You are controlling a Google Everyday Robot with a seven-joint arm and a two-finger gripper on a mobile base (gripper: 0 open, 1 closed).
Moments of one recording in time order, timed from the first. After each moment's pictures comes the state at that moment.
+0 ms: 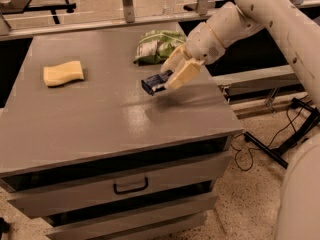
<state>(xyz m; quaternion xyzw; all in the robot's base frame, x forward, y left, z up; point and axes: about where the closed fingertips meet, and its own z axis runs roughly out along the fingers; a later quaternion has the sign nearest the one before) 0.614 -0.037 0.882 -0.72 0.58 0.26 0.29</state>
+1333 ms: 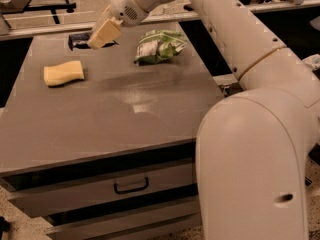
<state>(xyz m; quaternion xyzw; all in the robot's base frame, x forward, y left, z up) 0.689 0.148 0.963 -0.66 0.61 0.26 0.36</state>
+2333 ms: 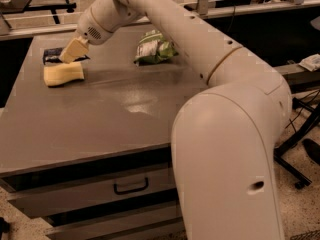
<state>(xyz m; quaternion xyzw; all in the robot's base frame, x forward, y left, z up) 0.697 0.245 0.914 -0.65 0.62 0.26 0.35</state>
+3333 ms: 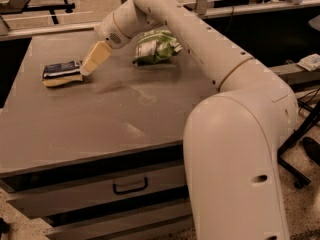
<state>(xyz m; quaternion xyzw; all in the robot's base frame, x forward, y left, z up) 0.725 0.206 0.895 -0.64 0.61 0.27 0.38</state>
